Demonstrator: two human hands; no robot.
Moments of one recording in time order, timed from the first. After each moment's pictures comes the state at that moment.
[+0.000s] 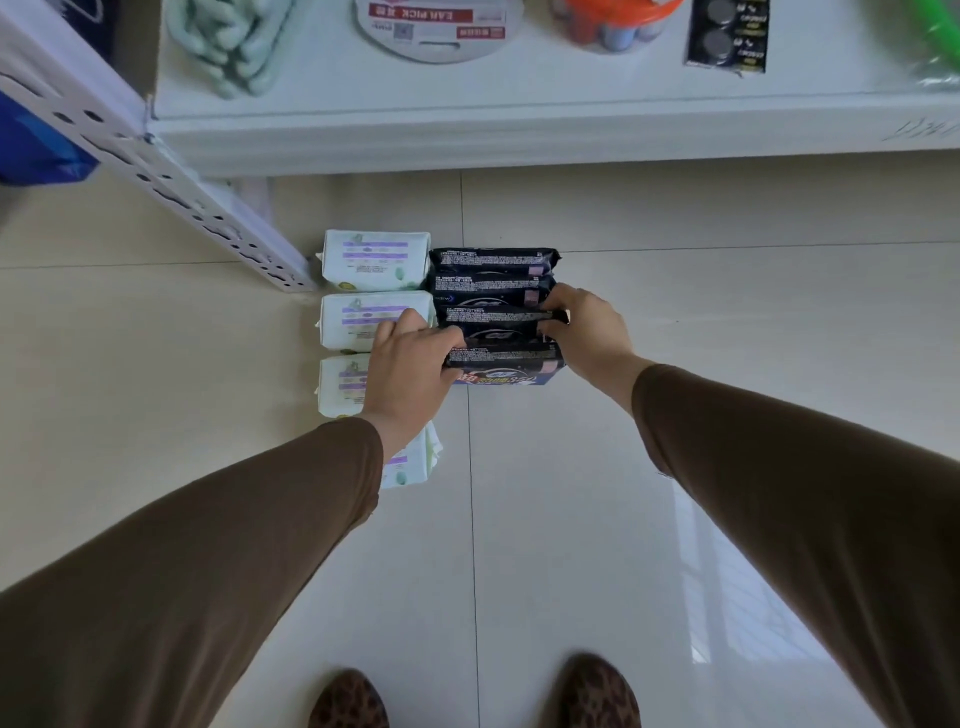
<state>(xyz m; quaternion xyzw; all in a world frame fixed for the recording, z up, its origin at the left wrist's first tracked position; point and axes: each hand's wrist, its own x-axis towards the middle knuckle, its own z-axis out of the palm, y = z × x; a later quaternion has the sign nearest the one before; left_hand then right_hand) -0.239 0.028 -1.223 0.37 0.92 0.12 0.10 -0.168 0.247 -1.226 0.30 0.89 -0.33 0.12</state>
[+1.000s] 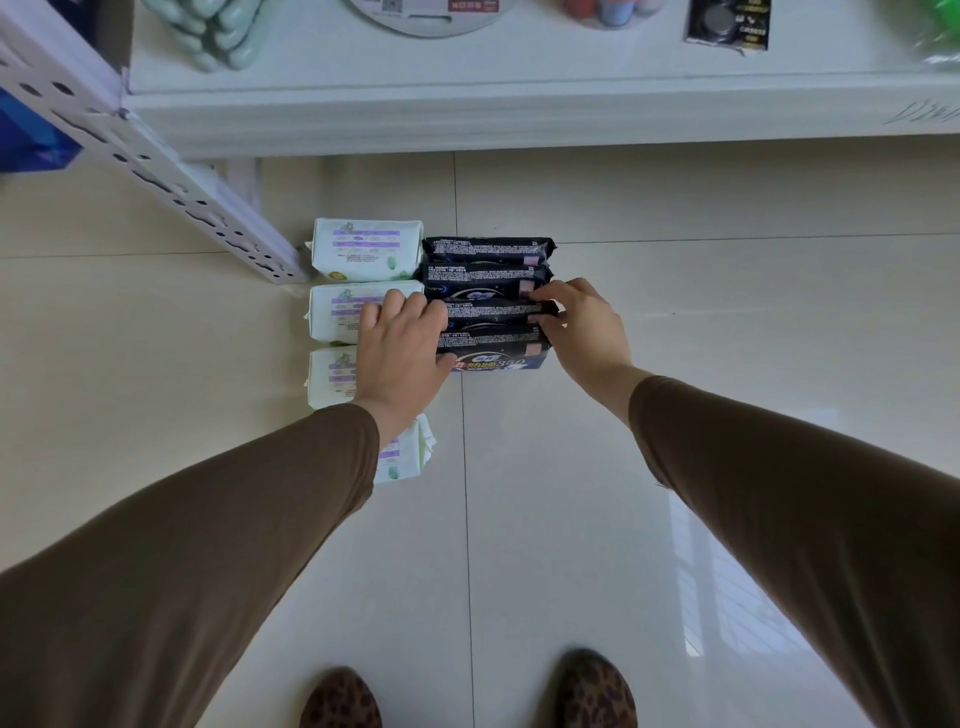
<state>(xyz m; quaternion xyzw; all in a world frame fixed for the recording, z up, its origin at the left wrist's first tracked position) -0.244 0.033 -1.229 0.35 0.93 0.02 0.04 -0.155 0.239 -1.233 0.28 0.89 -0.35 0.04</state>
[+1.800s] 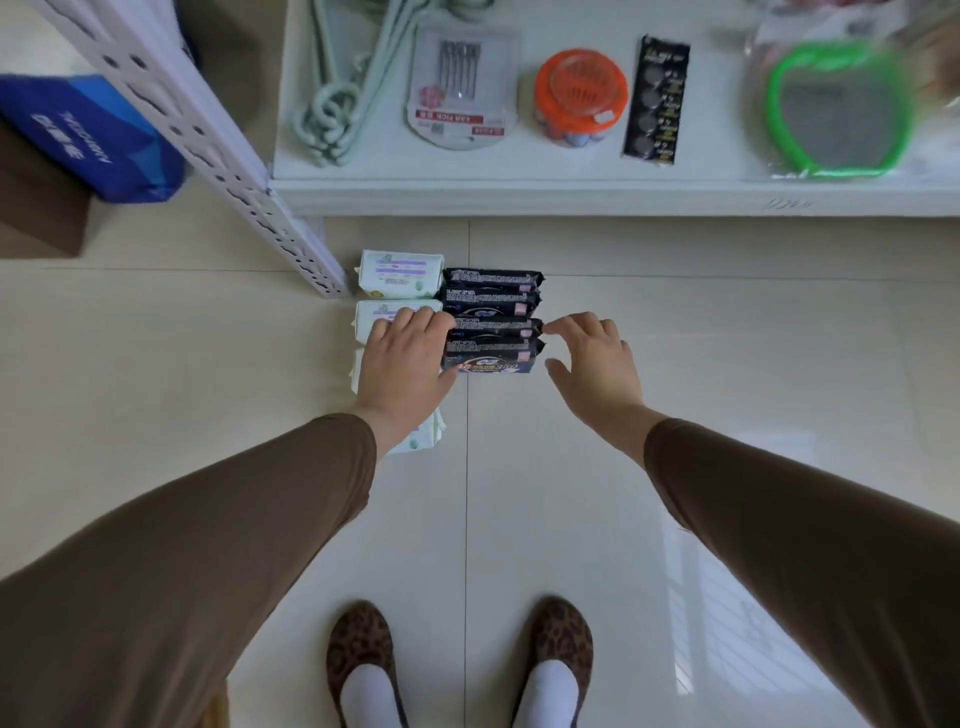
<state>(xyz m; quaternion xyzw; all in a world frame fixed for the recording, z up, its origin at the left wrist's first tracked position) -0.207 0.006 -1.086 0.36 0.93 0.06 0.07 -0.096 0.213 -1.088 0.22 0.95 -0.22 0.09</state>
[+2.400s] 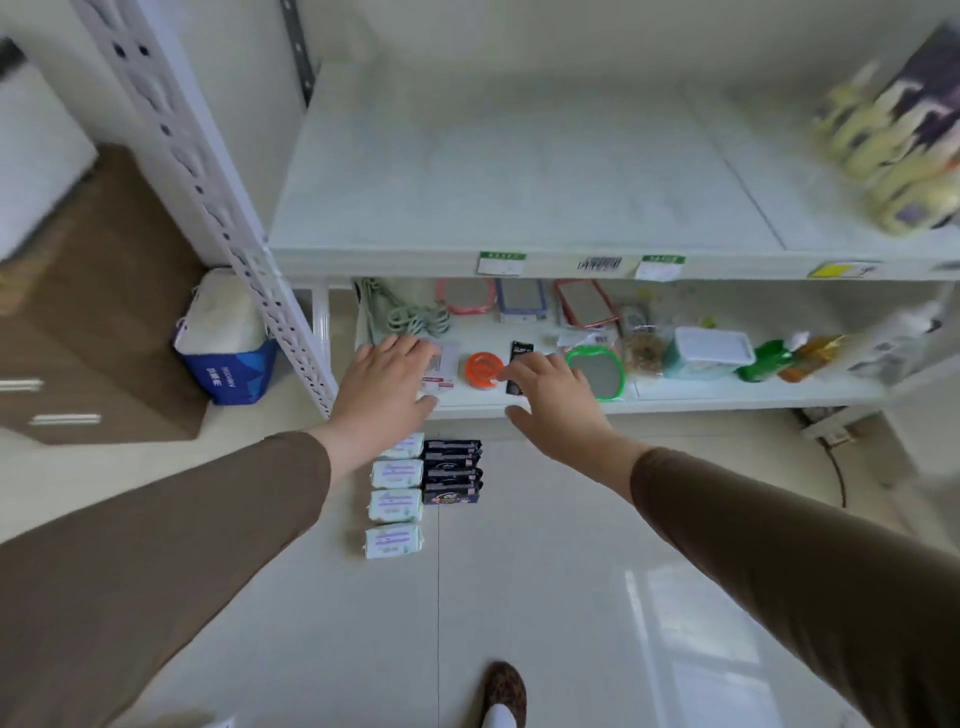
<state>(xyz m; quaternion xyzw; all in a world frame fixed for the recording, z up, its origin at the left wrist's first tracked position) -0.189 0.003 -0.593 0.42 0.90 0.09 0.00 -0.067 0.198 -0.592 0.11 0.99 -0.12 0.02</state>
